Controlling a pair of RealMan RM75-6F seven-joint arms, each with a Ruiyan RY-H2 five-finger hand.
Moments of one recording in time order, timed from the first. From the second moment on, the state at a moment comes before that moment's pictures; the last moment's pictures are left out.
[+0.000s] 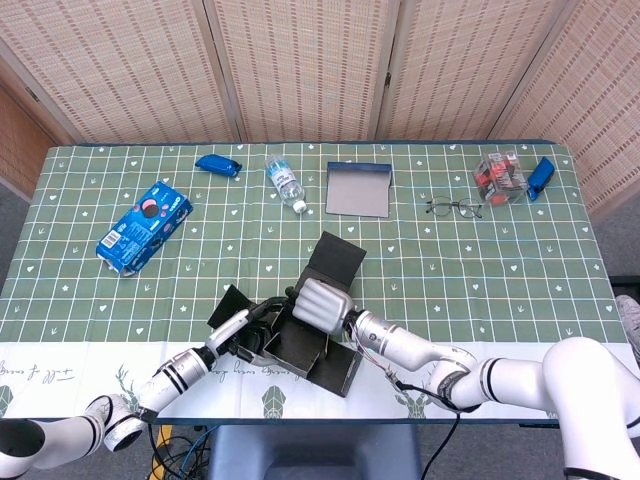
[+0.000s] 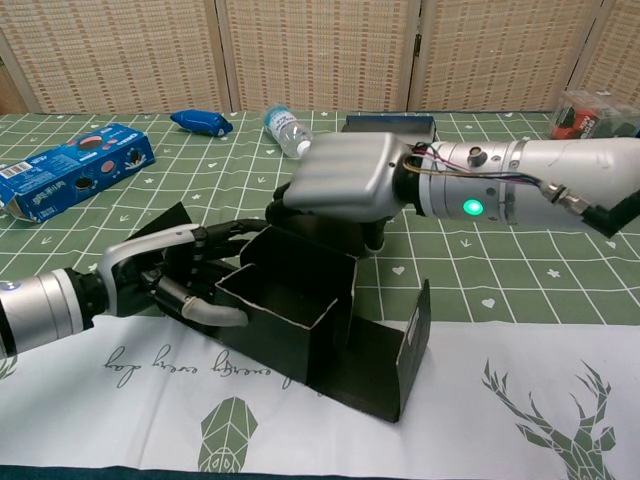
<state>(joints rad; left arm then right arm) -0.75 -1.73 0.11 -1.03 1.65 1.05 -1.36 1.09 -1.56 0.06 -1.40 -1.42 0.76 -0.65</state>
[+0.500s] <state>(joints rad) -0.75 -1.72 0.11 -1.05 1.65 1.04 -1.36 1.05 -1.54 0.08 -1.44 -1.33 0.77 -0.60</state>
